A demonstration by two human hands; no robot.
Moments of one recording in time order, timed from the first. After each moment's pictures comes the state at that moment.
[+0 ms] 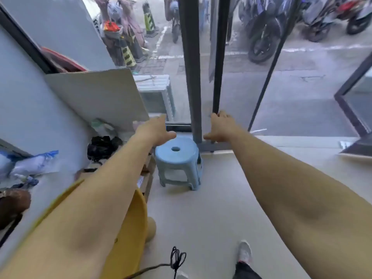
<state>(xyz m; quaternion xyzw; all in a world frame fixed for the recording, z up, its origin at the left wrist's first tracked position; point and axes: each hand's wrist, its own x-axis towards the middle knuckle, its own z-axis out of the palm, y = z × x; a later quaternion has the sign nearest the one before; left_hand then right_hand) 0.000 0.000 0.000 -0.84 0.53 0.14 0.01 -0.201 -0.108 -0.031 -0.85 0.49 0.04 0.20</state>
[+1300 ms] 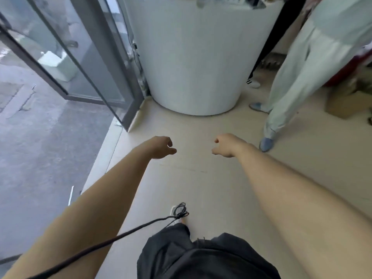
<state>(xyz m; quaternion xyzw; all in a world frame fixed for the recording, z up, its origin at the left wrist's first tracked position) -0.866 -0.369 -0.141 -0.21 0.90 0.22 0.30 -0.993 -0.146 -0.130 -0.23 0.90 -0.02 0.37</state>
